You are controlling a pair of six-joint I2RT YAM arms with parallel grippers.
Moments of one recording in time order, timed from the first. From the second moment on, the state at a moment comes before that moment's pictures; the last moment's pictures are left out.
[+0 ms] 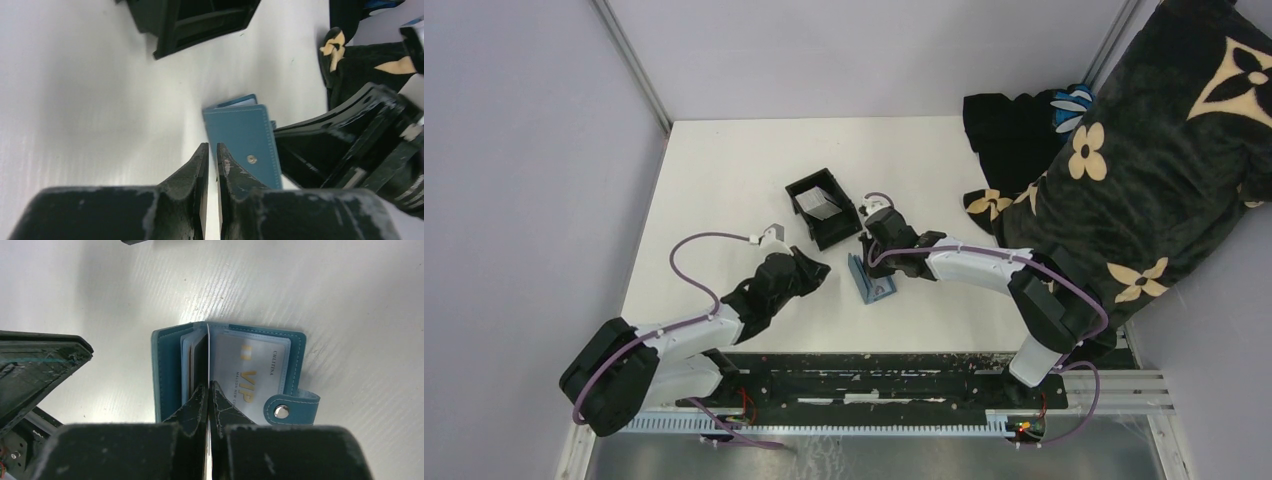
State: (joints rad) left arm -0.71 1.13 0.30 0.34 -0.23 -1.01; right arm 0.81 1.68 0.99 -0.16 -0.01 0.51
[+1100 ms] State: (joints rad) left arm -0.76 1.23 0.47 0.27 -0.22 -0.97; right arm 1.05 1.79 1.17 -0.35 0.34 0.45
